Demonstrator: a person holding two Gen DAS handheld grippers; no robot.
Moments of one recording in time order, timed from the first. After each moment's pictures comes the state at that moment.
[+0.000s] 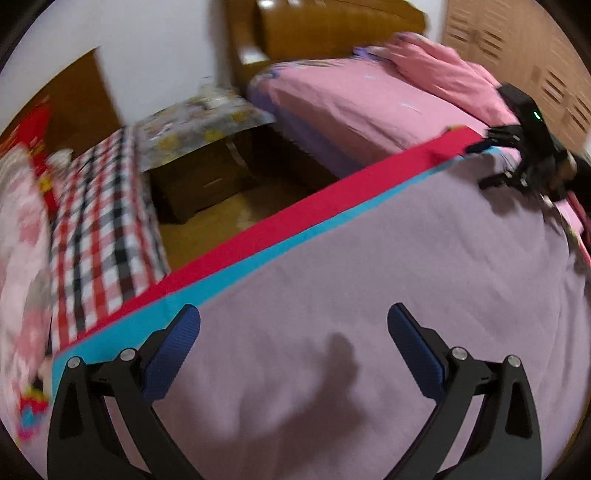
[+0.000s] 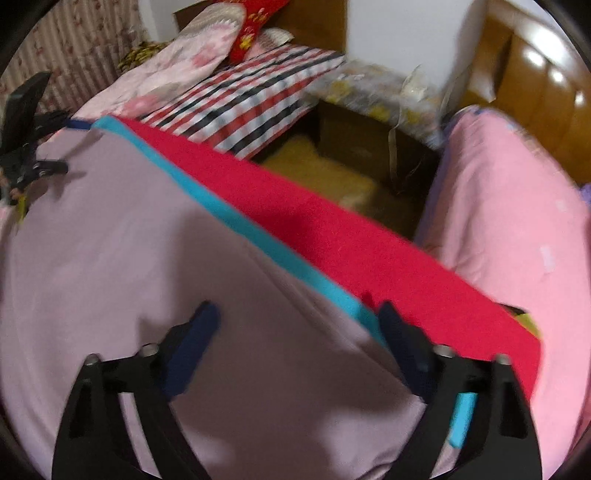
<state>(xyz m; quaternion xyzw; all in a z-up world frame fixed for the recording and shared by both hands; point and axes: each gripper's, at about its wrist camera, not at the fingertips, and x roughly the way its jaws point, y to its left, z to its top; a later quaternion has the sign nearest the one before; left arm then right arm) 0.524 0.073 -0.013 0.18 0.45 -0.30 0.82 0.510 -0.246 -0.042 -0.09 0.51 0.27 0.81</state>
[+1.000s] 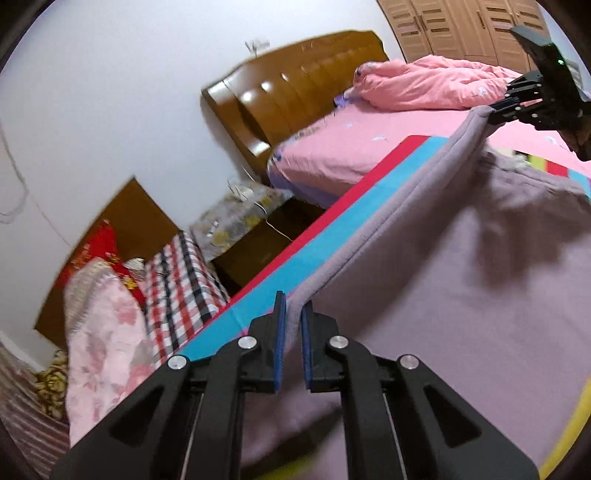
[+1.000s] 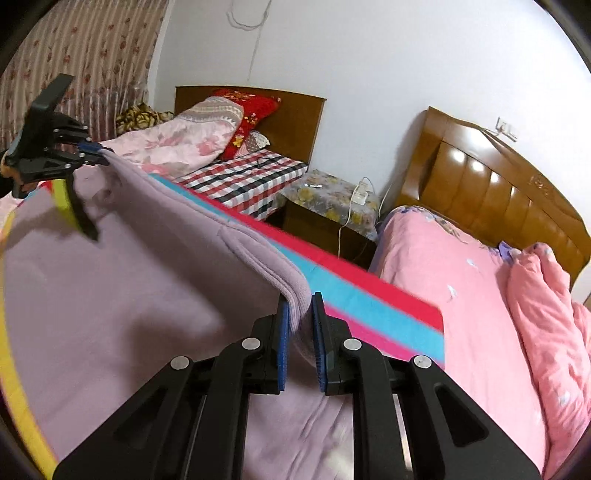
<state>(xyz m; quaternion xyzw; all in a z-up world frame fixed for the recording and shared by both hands) 0.277 0.061 0.085 0.32 0.25 -0.22 0.88 0.224 -0.216 0.078 -0.16 0.29 0.15 0.93</state>
